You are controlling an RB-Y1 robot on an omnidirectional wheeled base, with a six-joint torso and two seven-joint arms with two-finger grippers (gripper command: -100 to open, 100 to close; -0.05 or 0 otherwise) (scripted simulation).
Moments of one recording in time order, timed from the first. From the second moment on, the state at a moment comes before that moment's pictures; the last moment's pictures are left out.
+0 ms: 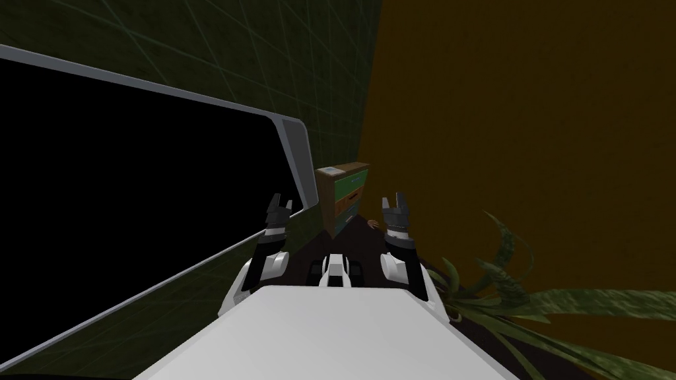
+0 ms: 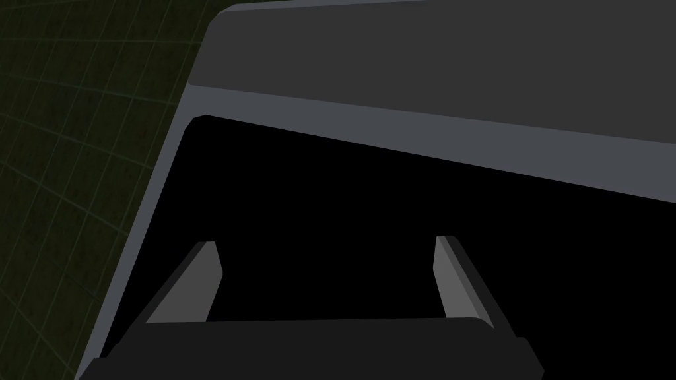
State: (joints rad) left arm 0.48 0.00 0.02 -2.22 -0.08 -0.37 0.15; right arm 0.48 0.01 0.05 -2.29 0.10 -0.45 -0.08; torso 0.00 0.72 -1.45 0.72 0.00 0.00
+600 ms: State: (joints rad) left arm 0.48 0.00 0.02 -2.22 -0.08 -0.37 0.15; right arm 0.43 -0.17 0.07 -2.25 0.17 -0.41 0.04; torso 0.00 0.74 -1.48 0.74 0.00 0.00
